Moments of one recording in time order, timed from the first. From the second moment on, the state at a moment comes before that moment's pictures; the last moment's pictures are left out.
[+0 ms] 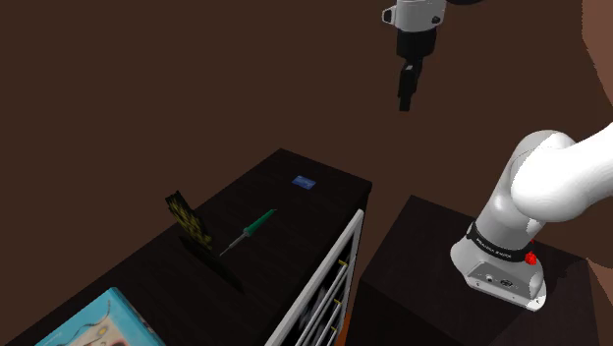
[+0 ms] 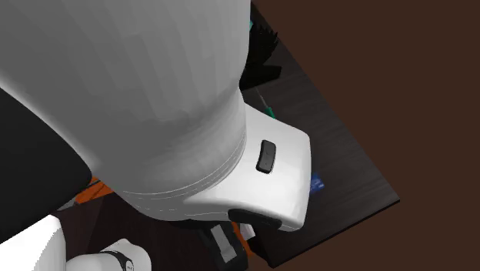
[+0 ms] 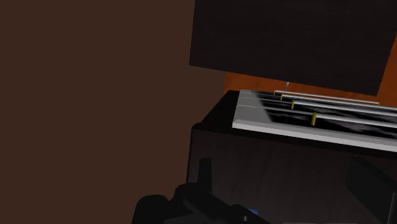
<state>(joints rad) 0.01 -0.75 0.07 -2.37 -0.10 1.55 -0.12</state>
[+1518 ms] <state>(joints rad) 0.15 -0.14 0.13 -2.32 -0.09 2.20 -0.33</state>
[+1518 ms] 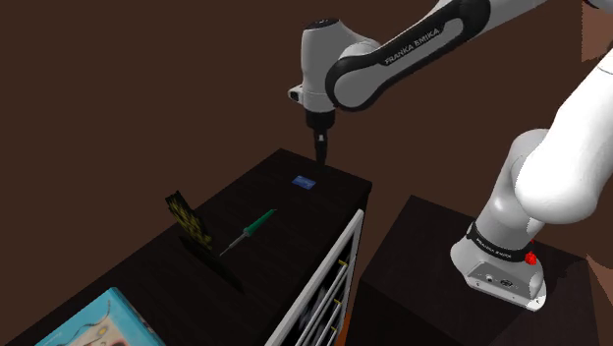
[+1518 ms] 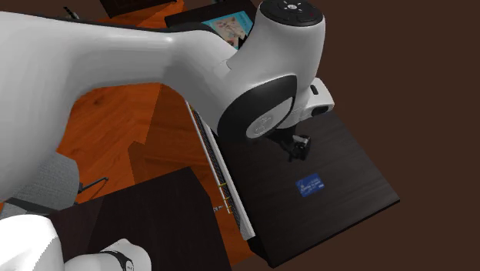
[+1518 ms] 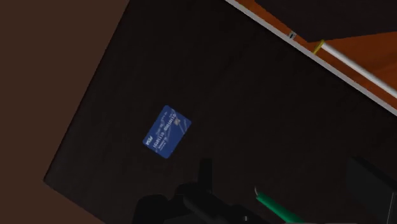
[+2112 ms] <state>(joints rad) 0.20 0.16 0.18 -2.15 -0.14 2.37 -0.39</state>
